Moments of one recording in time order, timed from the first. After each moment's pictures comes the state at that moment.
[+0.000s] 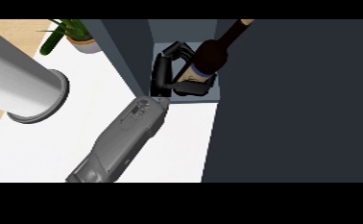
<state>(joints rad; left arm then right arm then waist) -0.78 0.00 -0.43 -0.81 0.39 0.59 -0.45 -0.53 -0.24 -0.05 -2.45 -0.15 -0.10 0.95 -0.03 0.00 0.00</state>
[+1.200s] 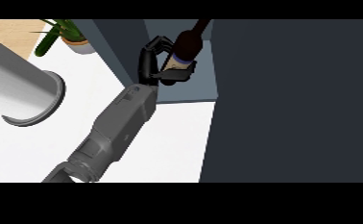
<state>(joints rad) -0.96 0.00 -0.29 -0.35 0.60 0.48 -0.74 -0.57 -0.23 -0.07 -2.41 -0.18 -0.08 0.94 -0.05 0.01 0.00</state>
